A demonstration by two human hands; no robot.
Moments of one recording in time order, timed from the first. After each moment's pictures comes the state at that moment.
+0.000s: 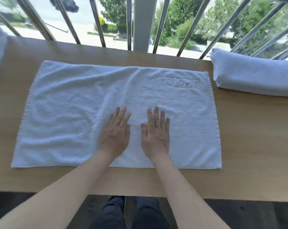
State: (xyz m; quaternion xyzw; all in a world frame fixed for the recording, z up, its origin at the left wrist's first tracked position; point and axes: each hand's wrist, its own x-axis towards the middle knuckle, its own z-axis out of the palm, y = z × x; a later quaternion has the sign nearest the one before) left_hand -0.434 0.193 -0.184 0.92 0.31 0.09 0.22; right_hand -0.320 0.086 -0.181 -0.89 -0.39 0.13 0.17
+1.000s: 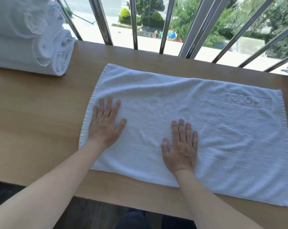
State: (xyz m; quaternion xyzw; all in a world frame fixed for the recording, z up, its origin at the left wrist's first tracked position) left_hand -0.579 0.393 -0.189 0.90 0.41 -0.08 0.14; right_hand -0.404 0.178 -0.204 -0.91 -0.39 0.11 0.07
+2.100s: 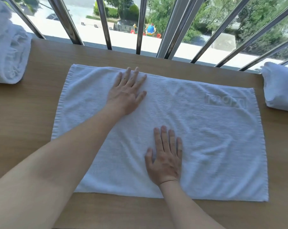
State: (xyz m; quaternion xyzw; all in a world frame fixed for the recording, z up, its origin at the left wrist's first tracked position) left_hand -0.397 0.444 -0.197 0.95 0.27 -0.06 0.12; right_hand -0.402 0.179 -0.207 -0.91 -0.41 0.06 0.07
